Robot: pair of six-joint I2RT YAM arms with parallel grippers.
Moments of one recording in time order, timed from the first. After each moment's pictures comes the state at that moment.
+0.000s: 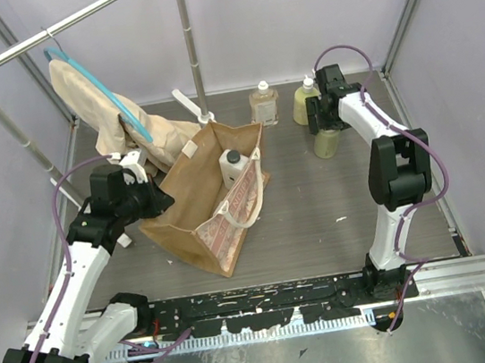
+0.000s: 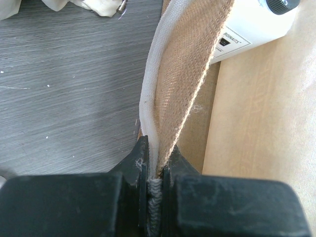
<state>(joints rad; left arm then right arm) -0.27 0.93 0.85 -0.58 0.26 -0.27 0.11 1.92 1.59 -0.68 0.16 0.08</state>
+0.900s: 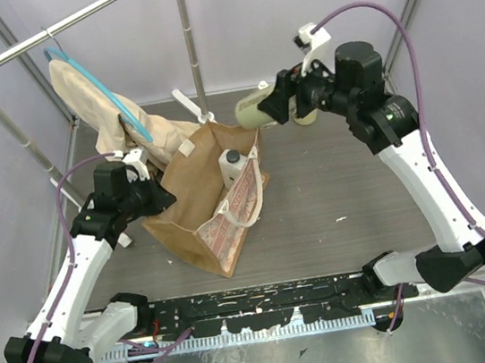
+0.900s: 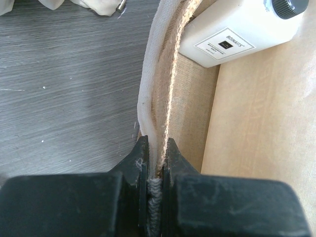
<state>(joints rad) -0.27 0.99 0.85 -0.55 0.27 -0.28 0.36 1.31 1.66 -0.59 -0.33 0.12</state>
